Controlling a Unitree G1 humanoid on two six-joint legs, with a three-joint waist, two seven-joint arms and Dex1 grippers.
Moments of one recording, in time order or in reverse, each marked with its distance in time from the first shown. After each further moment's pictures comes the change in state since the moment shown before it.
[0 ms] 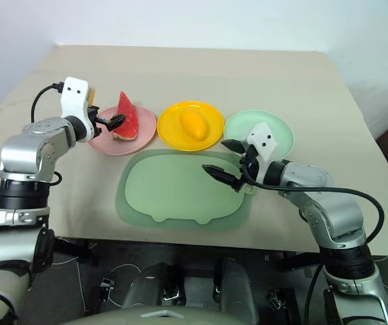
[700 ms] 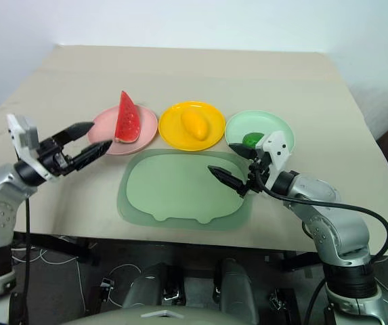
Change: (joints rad) left arm 0.548 0.027 0.278 -0.233 -0.355 -0.420 -0.558; right arm 0.139 0.049 -0.086 -0.040 0.061 -0.071 -0.027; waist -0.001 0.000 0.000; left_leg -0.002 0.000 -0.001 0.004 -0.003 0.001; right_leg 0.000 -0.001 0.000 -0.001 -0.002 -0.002
